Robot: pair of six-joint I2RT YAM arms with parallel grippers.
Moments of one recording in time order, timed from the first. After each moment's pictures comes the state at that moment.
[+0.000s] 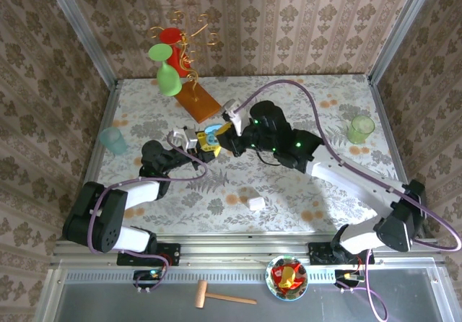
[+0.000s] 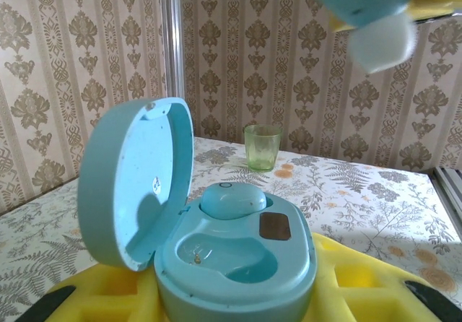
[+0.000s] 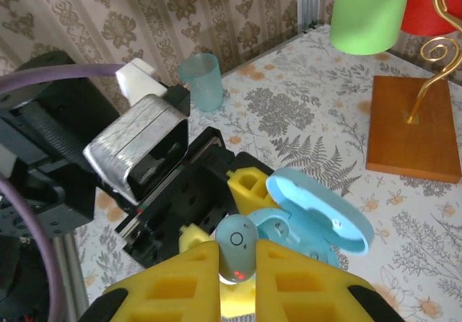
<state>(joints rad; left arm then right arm) -0.37 1.39 0.41 1.14 0.90 -0.13 0.82 1.43 1.33 -0.31 -0.17 0.06</state>
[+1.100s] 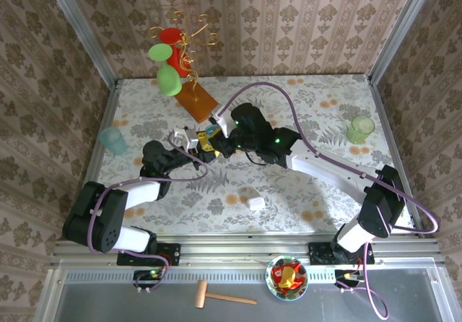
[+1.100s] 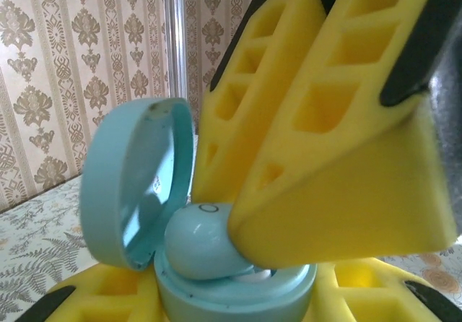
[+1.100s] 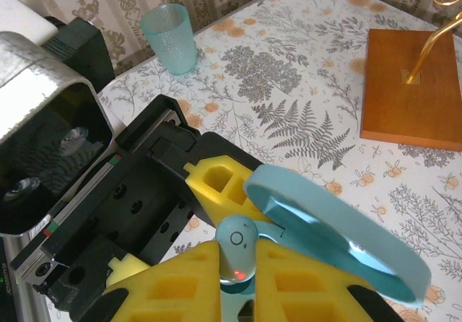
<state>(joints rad) -0.38 1.40 0.41 1.14 0.88 -0.12 0.84 1.58 1.37 -0.32 -0.11 0.08</state>
